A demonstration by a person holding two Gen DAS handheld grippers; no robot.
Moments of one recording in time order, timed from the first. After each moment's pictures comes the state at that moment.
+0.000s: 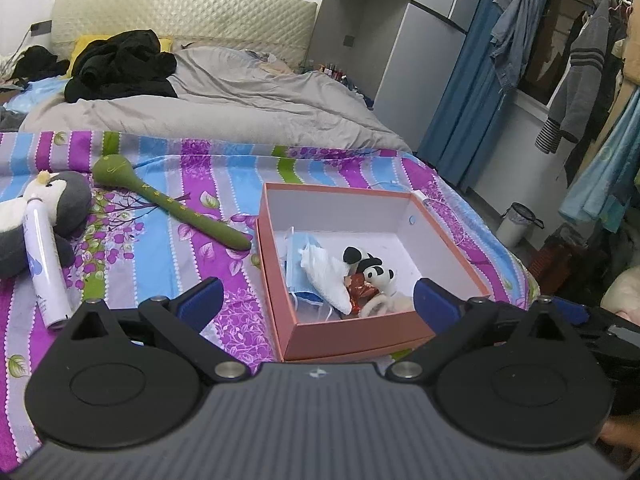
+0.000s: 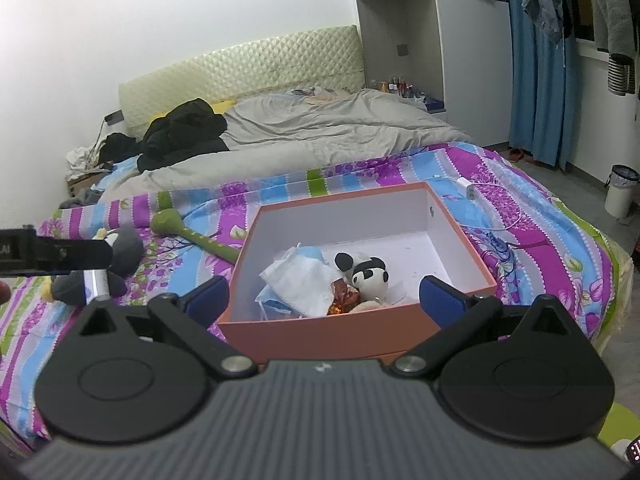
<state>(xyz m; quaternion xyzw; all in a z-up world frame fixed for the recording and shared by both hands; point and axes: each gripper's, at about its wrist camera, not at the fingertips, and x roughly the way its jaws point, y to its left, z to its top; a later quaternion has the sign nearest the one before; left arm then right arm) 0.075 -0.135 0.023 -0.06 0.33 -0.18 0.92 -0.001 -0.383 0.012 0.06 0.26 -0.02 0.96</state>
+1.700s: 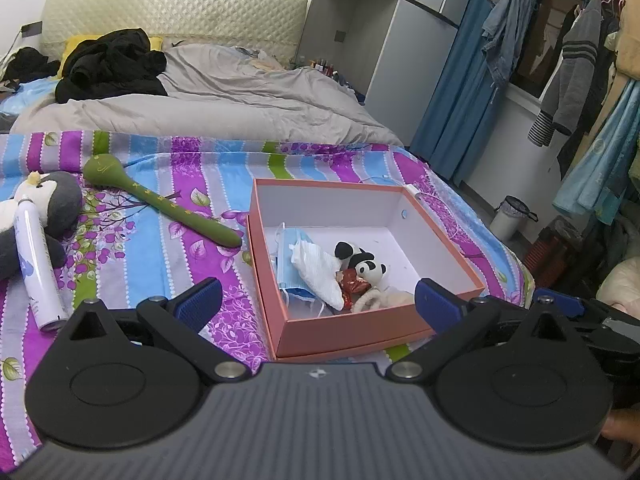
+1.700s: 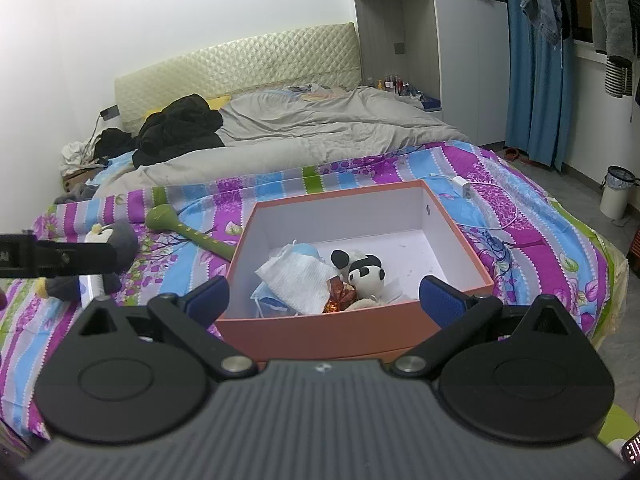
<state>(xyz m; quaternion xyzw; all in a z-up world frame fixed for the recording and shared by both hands) 0.080 -0.138 0.020 -0.06 0.34 -0.20 0.92 0.001 -0.380 0.014 0.06 0.26 -0.02 0.96</state>
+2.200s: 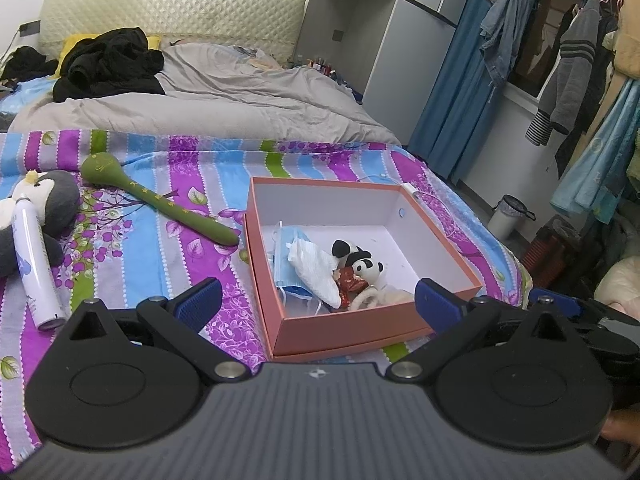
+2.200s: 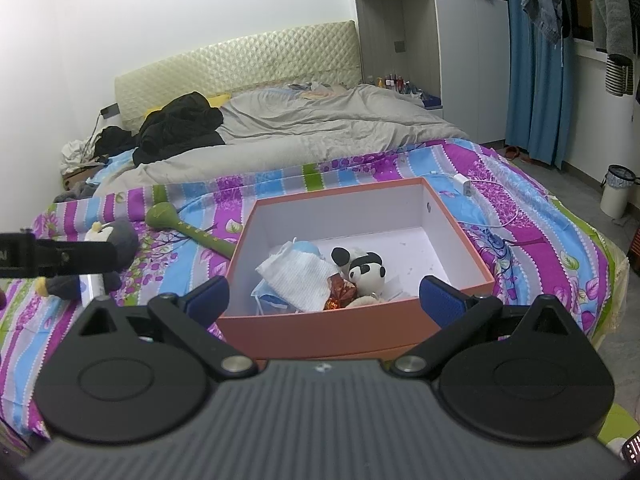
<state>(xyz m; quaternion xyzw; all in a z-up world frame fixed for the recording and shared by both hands) 0.079 -0.139 0.020 -0.06 0.34 -0.20 0.92 0.001 -0.380 0.014 0.06 0.27 -0.02 0.96</state>
